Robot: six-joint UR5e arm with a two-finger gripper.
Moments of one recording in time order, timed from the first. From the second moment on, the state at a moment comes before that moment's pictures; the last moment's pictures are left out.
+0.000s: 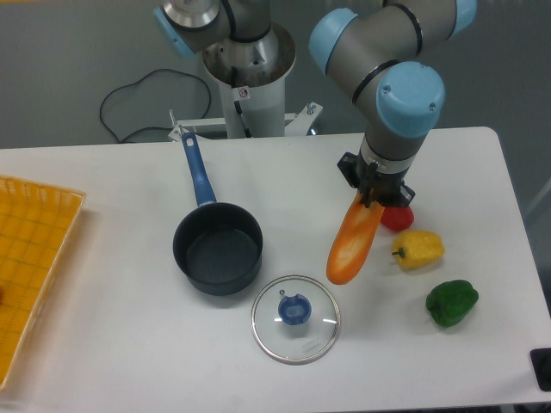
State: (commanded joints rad) arm 2.65 -1.87 -1.49 -1.44 1.61 1.22
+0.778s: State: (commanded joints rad) arm 2.58 -1.82 -1.56 -1.46 1.69 1.19
